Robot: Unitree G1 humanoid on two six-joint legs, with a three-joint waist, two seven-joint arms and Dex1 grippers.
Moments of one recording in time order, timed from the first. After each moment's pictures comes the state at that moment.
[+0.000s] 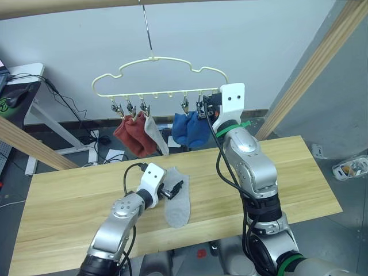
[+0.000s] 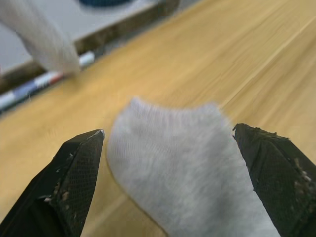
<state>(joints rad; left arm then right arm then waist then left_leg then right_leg) -0.05 0.34 -0.15 -0.10 -0.09 0.43 -0.39 -0.64 0.13 0.10 -0.19 0.03 0.61 0.02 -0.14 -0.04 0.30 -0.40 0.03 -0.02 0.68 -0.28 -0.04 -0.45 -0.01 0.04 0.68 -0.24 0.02</state>
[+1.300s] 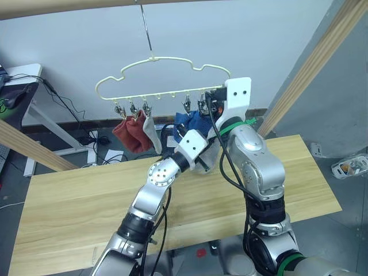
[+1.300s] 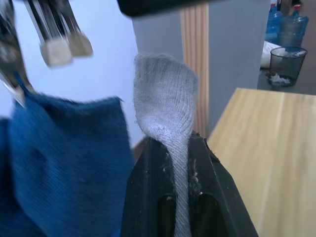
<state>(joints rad) -0.42 0.16 -0.27 0.03 0.04 0.01 -0.43 -0.65 0.13 0.08 -0.31 0.06 0.73 0.02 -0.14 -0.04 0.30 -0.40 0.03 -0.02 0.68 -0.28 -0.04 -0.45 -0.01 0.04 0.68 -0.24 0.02</state>
